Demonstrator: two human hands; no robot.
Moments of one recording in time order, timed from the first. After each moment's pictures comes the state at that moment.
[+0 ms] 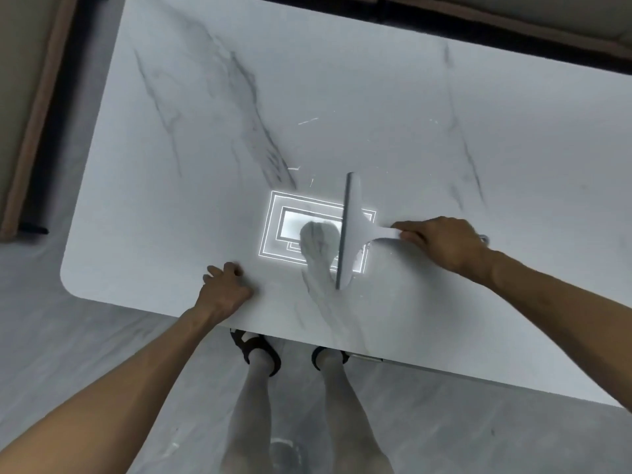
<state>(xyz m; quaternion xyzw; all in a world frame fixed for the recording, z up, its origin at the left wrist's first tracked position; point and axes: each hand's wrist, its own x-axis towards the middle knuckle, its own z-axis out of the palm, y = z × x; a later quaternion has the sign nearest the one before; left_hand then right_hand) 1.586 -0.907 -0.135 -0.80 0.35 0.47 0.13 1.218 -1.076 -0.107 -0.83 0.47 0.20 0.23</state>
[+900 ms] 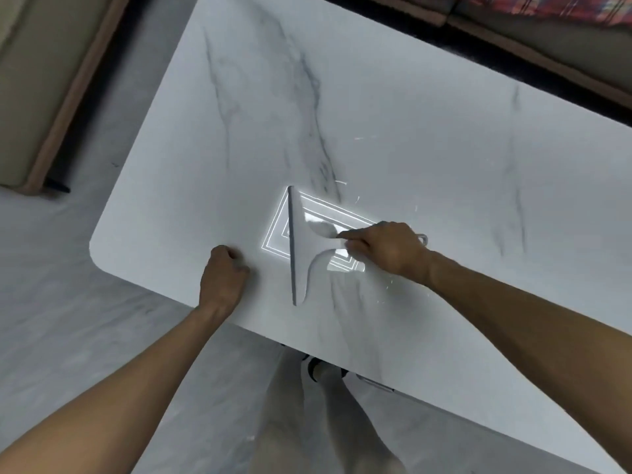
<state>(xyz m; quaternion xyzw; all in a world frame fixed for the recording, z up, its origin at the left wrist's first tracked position) 1.636 -0.902 -0.143 -0.89 0.24 0.37 -0.10 1.384 -1.086 -0.123 -0.87 0.34 0.21 0.28</state>
